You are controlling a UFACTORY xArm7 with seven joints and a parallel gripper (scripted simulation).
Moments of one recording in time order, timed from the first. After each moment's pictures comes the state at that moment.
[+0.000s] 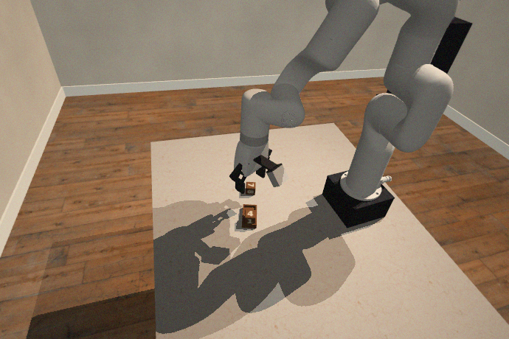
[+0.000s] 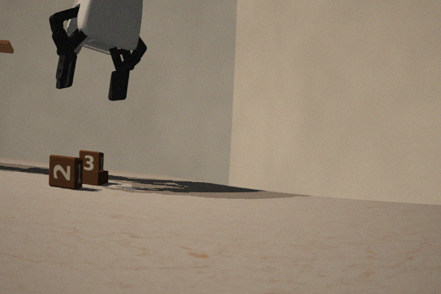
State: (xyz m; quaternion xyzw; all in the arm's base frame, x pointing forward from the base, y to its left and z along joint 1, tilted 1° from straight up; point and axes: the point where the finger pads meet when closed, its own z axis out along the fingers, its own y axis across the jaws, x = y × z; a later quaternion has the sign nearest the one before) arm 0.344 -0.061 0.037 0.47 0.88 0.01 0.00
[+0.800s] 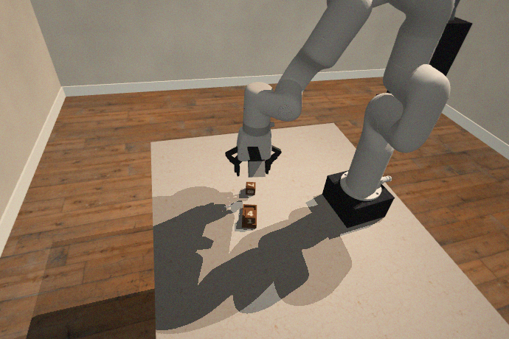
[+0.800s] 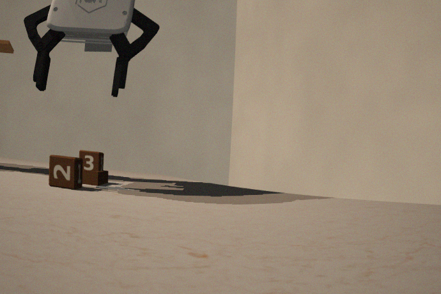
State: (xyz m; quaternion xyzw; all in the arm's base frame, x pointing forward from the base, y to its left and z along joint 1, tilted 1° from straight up) arm 0.324 -0.114 0.028 0.74 0.67 0.01 0.00
